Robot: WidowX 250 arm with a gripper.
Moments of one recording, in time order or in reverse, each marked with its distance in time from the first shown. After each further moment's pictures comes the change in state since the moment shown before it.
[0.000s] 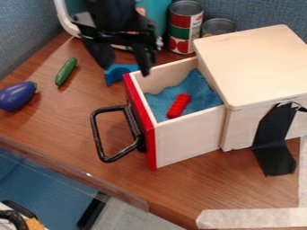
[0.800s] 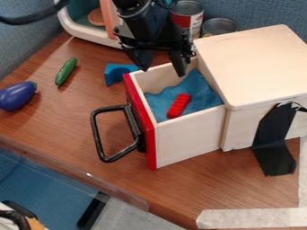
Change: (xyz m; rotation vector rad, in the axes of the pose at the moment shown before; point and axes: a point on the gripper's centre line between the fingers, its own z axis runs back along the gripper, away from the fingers) arm 0.029 -0.022 -0.036 -0.091 -0.131 -0.039
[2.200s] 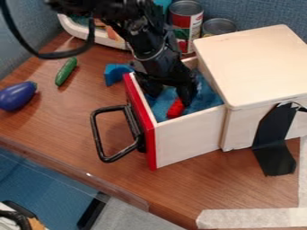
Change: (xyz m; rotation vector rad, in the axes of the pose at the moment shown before) arm -0.021 0.000 -0.052 0.015 0.038 -0.072
